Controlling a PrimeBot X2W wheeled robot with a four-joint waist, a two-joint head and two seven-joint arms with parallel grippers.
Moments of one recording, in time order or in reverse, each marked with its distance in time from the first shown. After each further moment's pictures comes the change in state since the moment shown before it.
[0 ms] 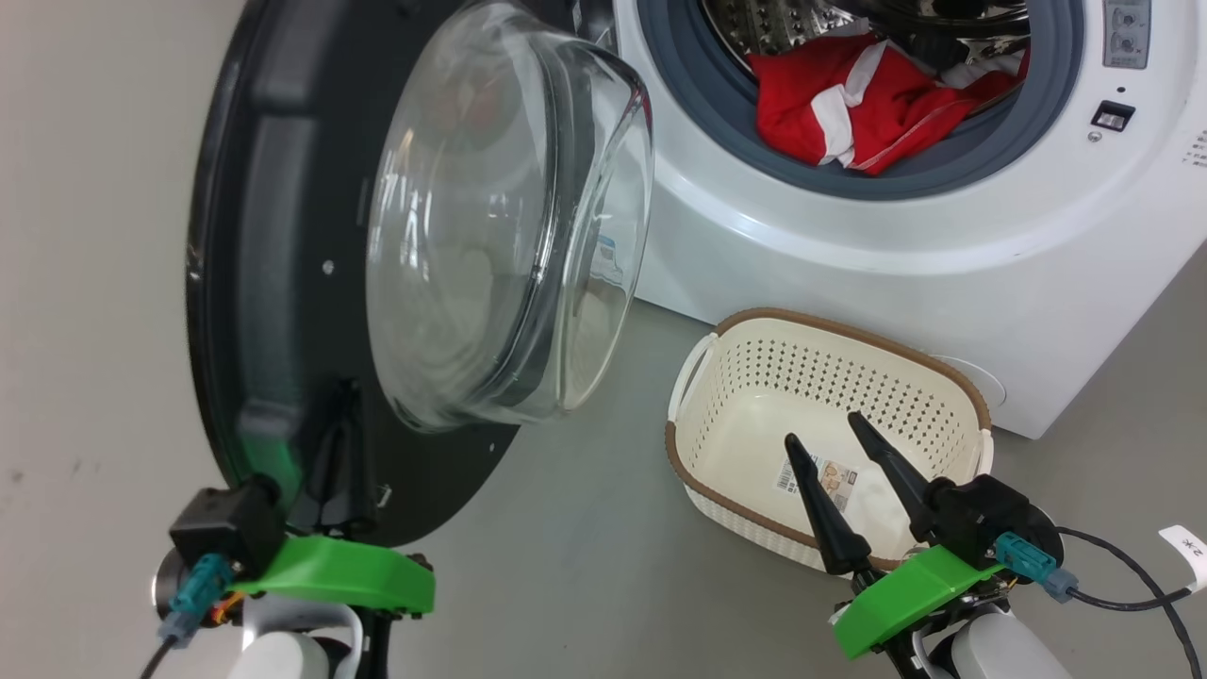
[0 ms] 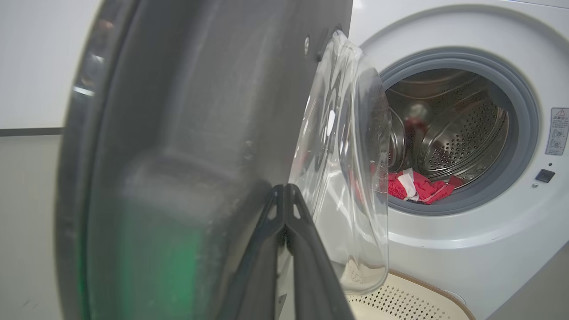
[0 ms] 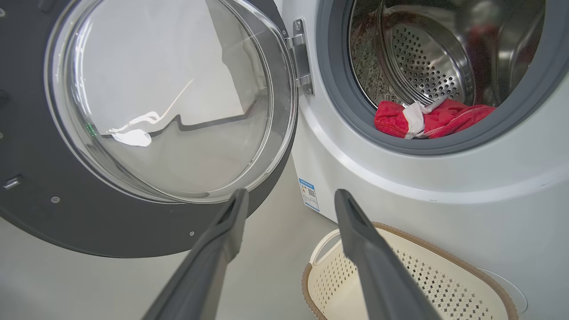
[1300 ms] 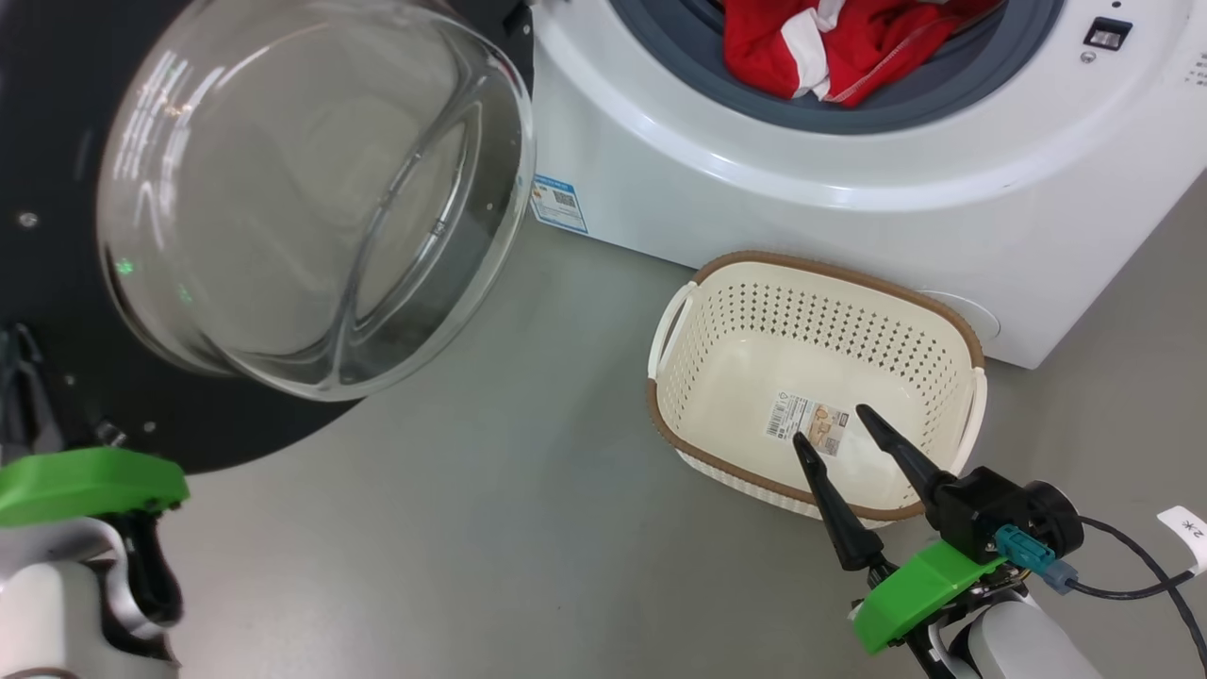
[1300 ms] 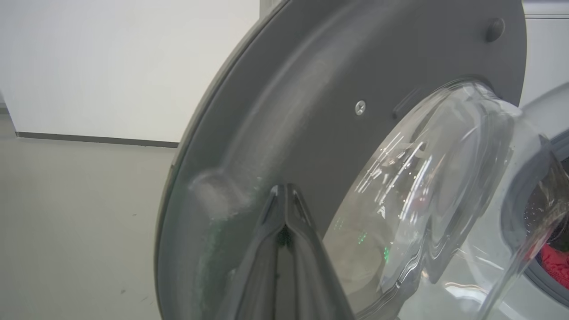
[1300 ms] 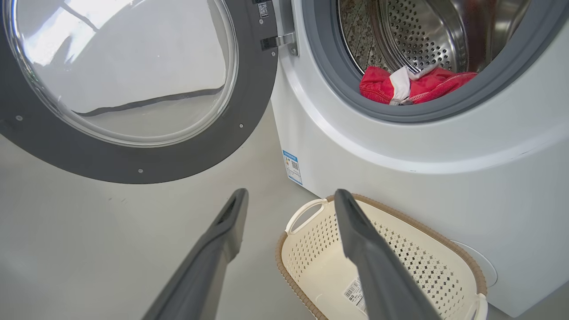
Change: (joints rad) left arm -0.164 -0.006 0.462 0.194 0.071 -0.034 -0.023; right arm -0.026 -0.062 0.033 0.010 -0.066 0.000 0.000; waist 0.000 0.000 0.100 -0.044
